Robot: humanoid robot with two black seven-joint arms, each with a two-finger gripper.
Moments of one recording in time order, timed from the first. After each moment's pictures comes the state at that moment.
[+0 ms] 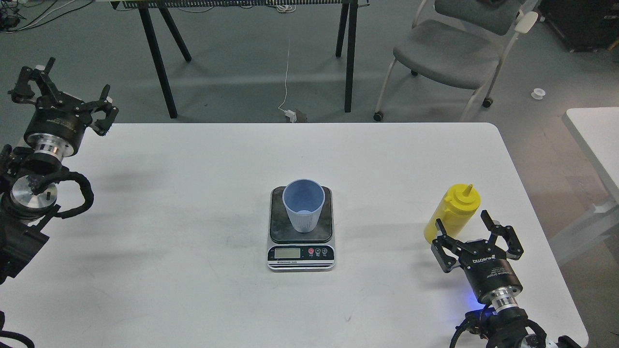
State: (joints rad) left arm -0.69 0.50 -0.76 -0.57 -0.32 -0.49 -0.35; right arm -0.12 -0.20 1.13 1.17 0.37 0.49 0.15
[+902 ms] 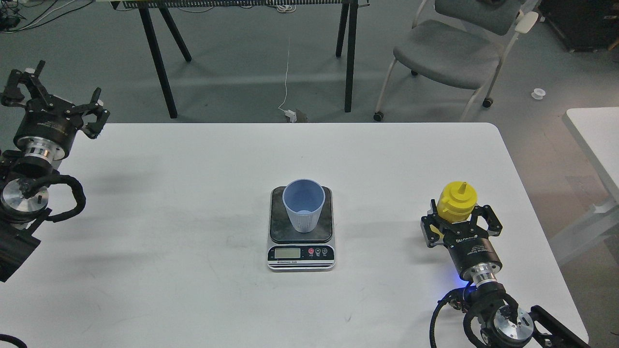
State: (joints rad) left arm -0.68 0.52 -0.75 -0.57 -0.32 -0.49 -0.35; right arm 0.05 -0.15 1.06 1.02 0.37 0.49 0.23
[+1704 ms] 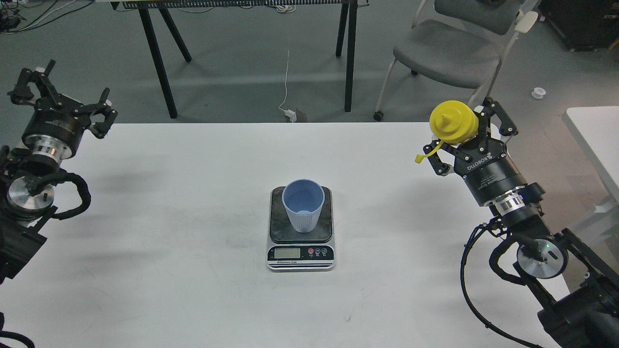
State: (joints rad) left arm -0.70 0.44 -0.77 -0.53 -0.33 -0.49 -0.29; right arm 0.30 -0.31 1.15 1.32 -0.42 0.29 0.23
